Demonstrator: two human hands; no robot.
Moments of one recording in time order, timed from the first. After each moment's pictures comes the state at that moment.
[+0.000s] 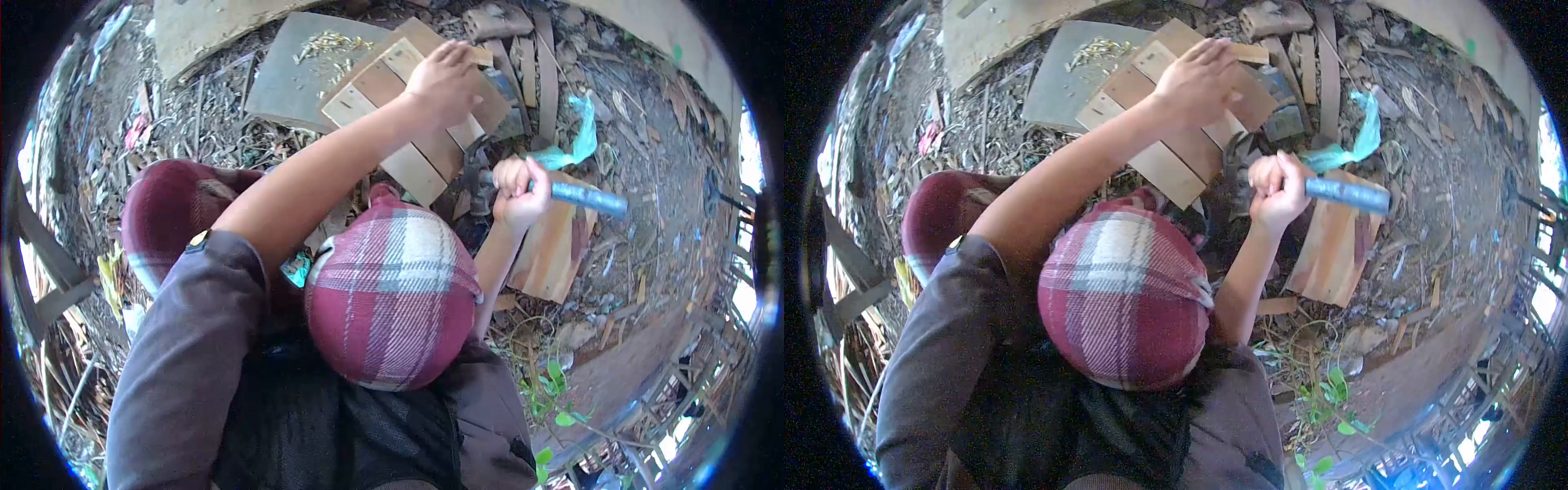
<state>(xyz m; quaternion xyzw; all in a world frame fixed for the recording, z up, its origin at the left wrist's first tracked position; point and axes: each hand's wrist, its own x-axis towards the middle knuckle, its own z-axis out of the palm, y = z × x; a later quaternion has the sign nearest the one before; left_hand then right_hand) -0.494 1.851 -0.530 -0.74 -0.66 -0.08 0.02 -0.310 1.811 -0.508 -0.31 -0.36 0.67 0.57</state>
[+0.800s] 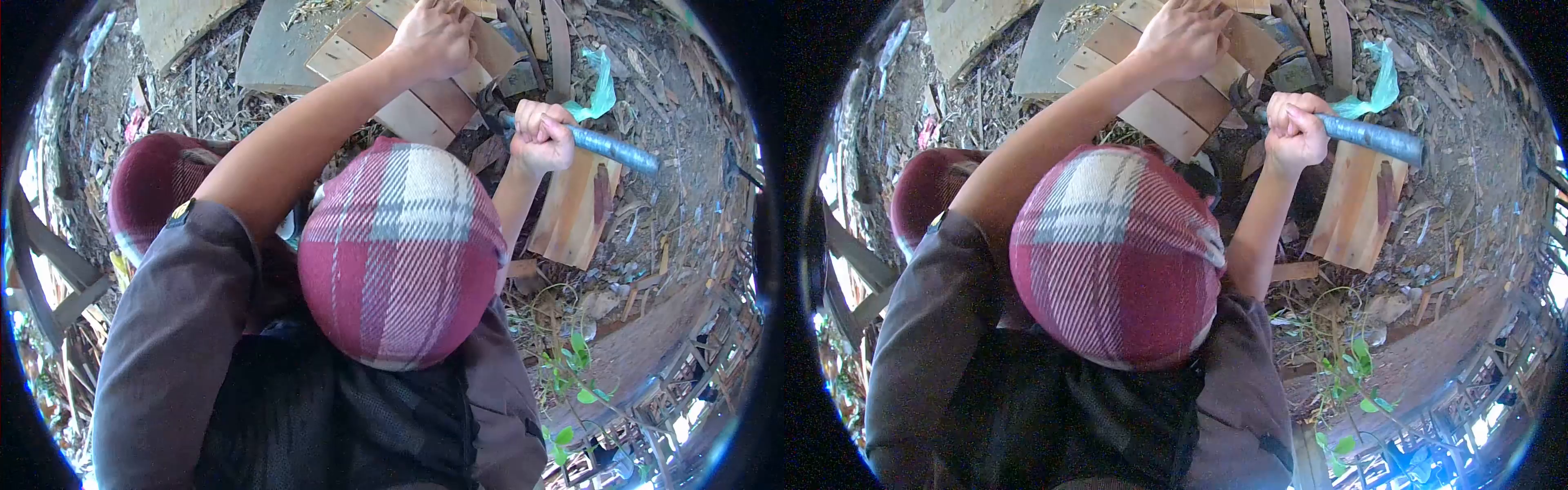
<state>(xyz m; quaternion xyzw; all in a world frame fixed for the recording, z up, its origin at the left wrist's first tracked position) -0.498 1.844 -0.510 -0.78 -0.62 -0.09 0.06 -0.301 1.829 -0.528 -0.14 -0.43 0.65 0.61</state>
